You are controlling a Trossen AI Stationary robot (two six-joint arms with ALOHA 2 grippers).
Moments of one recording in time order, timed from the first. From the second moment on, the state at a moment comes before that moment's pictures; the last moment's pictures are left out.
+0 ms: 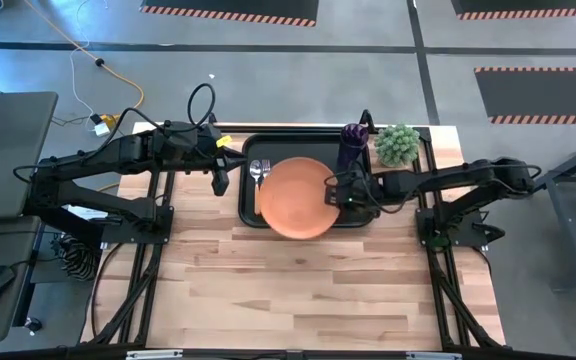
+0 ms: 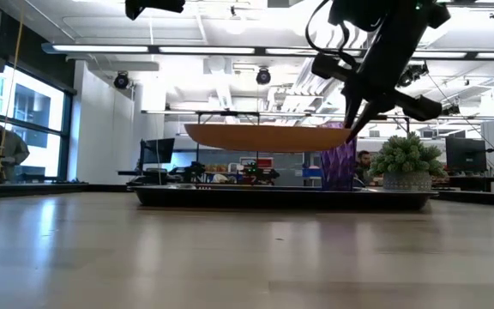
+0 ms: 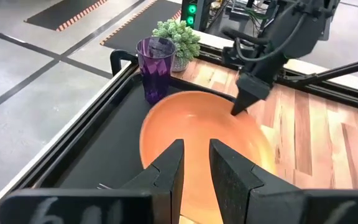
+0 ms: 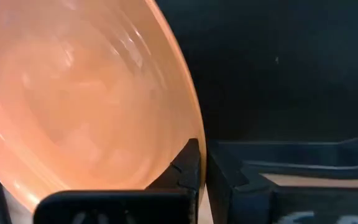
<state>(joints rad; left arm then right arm) 0.17 1.03 1.19 -0.64 -0.16 -0.17 -0.03 1.39 0.90 -0.59 0.15 1.63</state>
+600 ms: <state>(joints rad) 0.17 1.03 1.19 -0.65 -0.16 -0.13 -0.15 1.44 0.90 -0.61 0.14 1.73</state>
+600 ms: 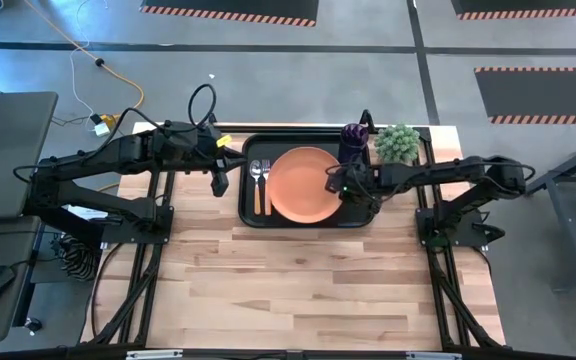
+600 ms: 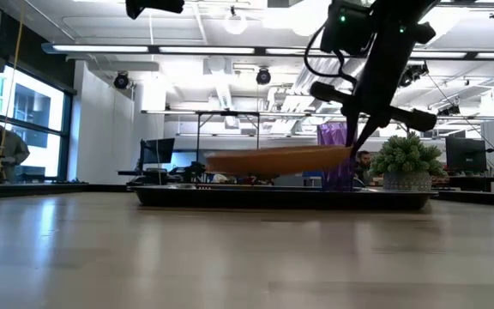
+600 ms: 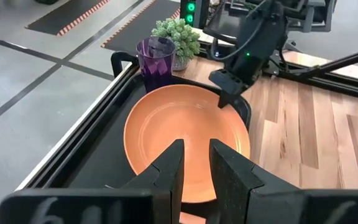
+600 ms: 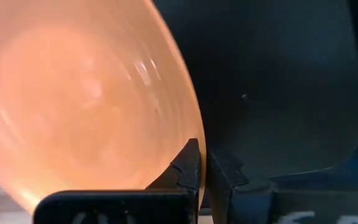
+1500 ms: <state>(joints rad) 0.17 1.03 1.19 -0.65 -0.16 -0.13 -0.24 1.57 0.90 -0.59 0.09 1.67</state>
